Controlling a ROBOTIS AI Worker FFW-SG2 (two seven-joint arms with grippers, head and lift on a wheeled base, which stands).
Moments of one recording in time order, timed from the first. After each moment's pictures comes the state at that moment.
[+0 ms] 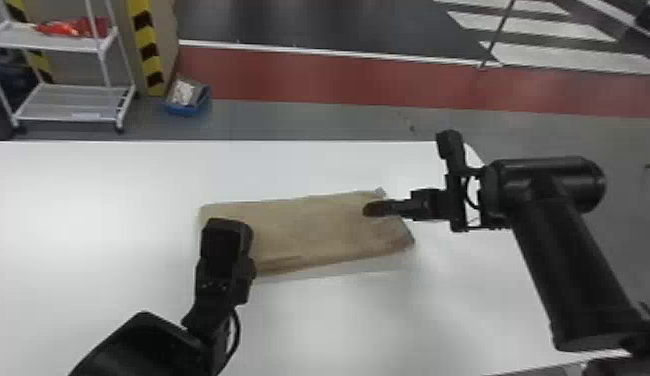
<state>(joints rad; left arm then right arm) -0.01 0.14 -0.51 -1.59 0.18 0.29 0.40 -0.58 -0.27 0.04 -1.15 -0.09 1.13 0.75</state>
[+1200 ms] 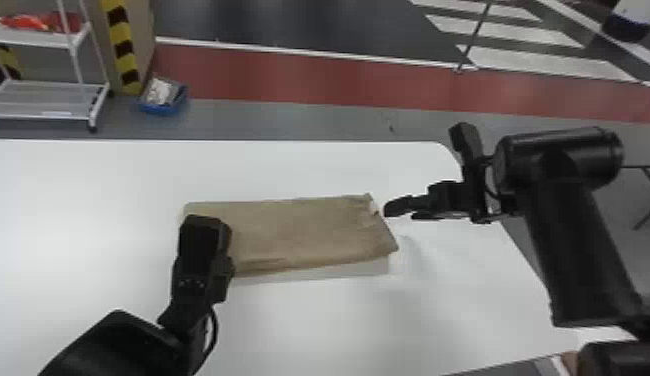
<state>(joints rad) -0.03 0.13 -0.51 -1.57 0.18 0.30 0.40 -0.60 -0.35 0.02 -1.27 0.03 1.38 0.76</state>
